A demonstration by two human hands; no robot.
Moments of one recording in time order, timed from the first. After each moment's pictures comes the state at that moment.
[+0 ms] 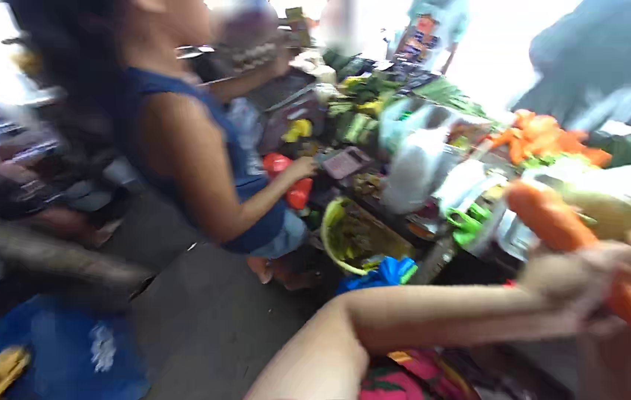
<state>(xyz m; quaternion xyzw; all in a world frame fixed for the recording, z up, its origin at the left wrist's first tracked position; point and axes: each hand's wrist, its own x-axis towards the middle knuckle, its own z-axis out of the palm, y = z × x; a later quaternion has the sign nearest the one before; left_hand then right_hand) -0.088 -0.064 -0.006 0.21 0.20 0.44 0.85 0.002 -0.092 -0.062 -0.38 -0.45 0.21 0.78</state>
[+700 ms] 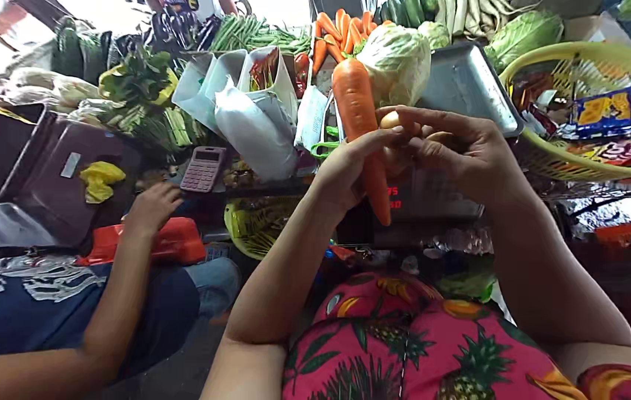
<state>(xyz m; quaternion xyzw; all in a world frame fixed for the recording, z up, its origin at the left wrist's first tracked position) -0.124 -0.010 -0.029 0.44 0.22 0.18 0.85 0.025 -0.133 -0.033 -0.56 -0.58 0.21 0.56</state>
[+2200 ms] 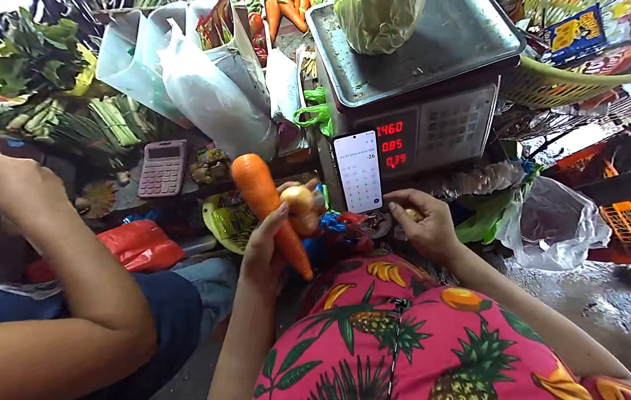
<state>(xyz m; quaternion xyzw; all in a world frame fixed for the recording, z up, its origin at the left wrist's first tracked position) -0.311 0.020 -0.174 0.47 0.17 0.21 0.84 -0.103 -0.192 -0.199 -0.71 -0.44 0.11 0.53</state>
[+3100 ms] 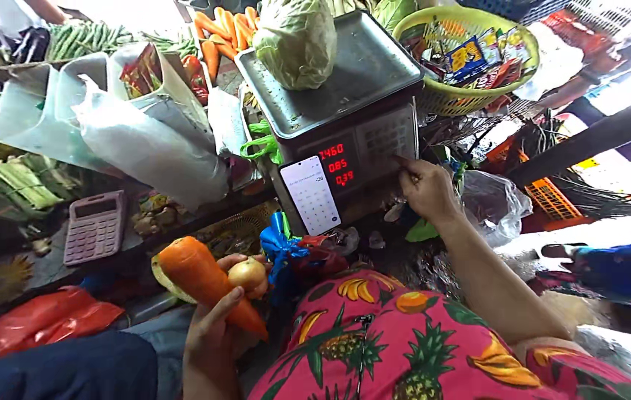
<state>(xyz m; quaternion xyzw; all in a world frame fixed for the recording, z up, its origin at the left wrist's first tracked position) -0.354 0.023 -0.207 0.55 0.09 0.23 0.80 -0.021 -0.225 -0.164 -0.88 -0.35 -0.08 0.31</state>
